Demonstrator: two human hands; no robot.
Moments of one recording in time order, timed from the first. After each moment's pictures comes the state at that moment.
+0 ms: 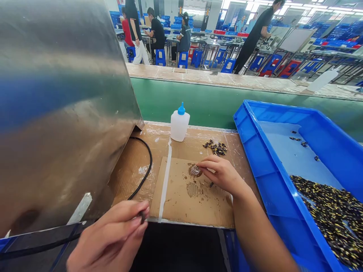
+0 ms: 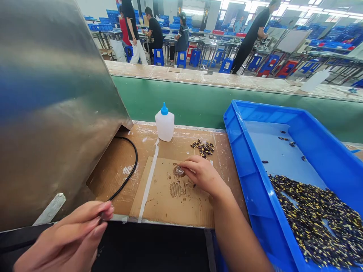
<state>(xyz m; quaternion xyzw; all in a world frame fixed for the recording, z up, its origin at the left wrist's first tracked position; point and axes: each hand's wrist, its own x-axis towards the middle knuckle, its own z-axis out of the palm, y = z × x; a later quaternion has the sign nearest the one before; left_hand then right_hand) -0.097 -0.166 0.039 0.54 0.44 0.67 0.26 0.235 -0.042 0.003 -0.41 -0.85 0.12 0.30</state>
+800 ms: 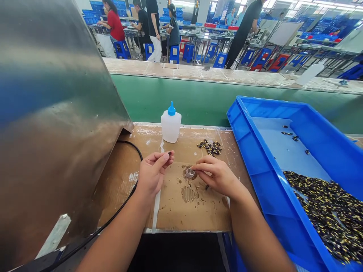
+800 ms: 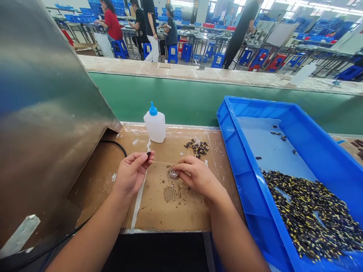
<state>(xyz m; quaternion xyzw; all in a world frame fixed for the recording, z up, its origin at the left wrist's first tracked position) -0.010 -0.003 0.008 0.26 0.36 0.58 0.68 0.234 -0.044 0.013 -0.42 -0.84 0.14 0.33</state>
